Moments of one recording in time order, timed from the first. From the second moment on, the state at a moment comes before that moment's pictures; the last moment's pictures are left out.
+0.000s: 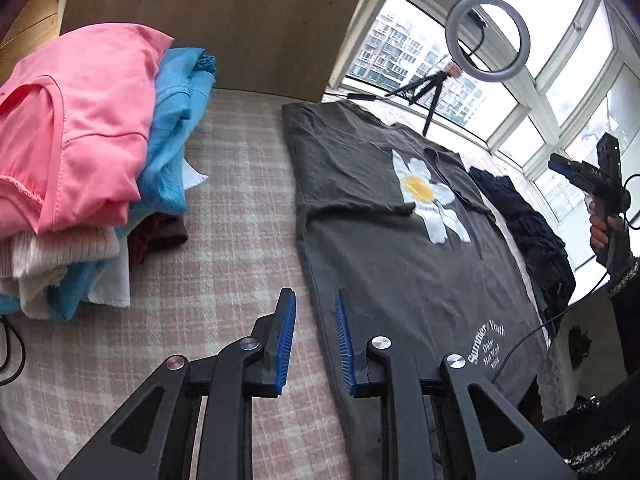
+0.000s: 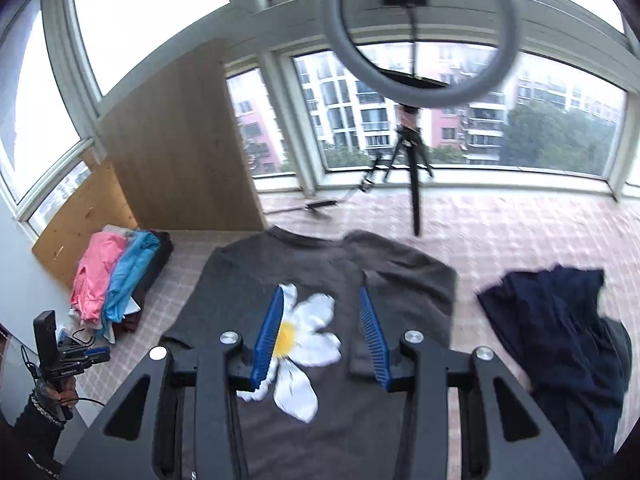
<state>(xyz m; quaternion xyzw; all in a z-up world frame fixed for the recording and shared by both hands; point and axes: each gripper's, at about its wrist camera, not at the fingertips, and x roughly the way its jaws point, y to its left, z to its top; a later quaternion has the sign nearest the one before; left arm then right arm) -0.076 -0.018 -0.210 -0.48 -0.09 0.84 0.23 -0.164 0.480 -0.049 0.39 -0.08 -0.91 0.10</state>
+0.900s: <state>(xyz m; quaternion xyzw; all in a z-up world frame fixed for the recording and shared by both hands) 0.188 0.039 -0.259 -0.54 -0.10 0.82 0.14 0.122 0.531 -0.209 0.52 0.00 -0.85 0.12</state>
